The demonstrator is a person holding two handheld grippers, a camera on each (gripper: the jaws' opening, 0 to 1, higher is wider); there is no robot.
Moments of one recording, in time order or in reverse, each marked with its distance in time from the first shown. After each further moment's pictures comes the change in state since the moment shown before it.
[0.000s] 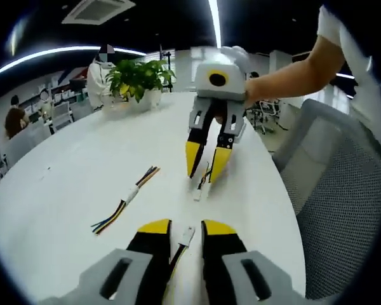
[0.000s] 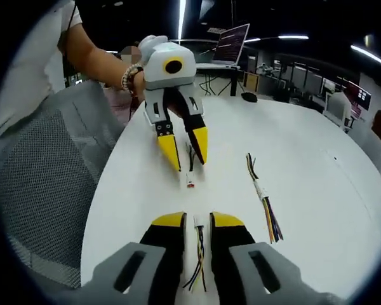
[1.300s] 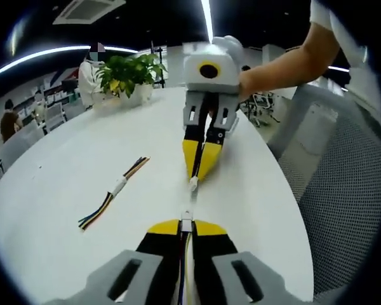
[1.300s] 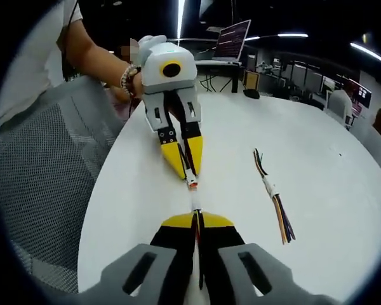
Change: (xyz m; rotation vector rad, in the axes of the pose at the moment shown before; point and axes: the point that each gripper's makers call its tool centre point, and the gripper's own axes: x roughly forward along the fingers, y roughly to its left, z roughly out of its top) left arm 0.011 -0.005 -0.014 0.040 0.014 -0.039; right arm 0.015 -0.002 0.000 -0.007 -0.004 0.002
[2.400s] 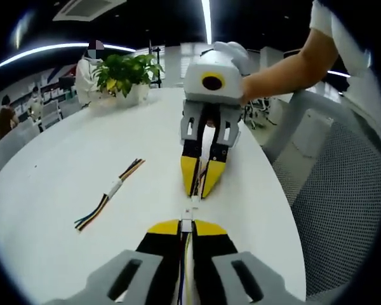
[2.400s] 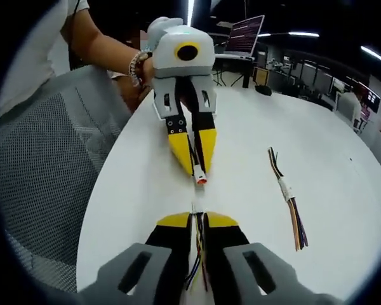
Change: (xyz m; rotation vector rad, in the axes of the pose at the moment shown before) left arm 0.000 -0.005 0.001 -0.036 0.004 -0.038; right arm 0.016 0.012 -0.010 -0.018 0.045 0.045
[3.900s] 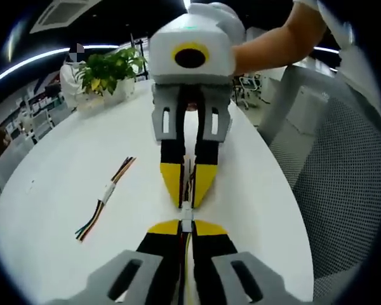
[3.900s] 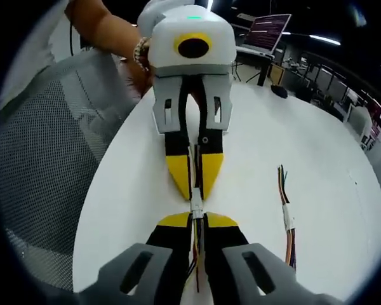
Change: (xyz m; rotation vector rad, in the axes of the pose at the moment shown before) left arm 0.004 -0.001 -0.001 0.111 0.072 -0.006; right arm 0.013 -0.002 0.022 -0.090 0.075 0.025
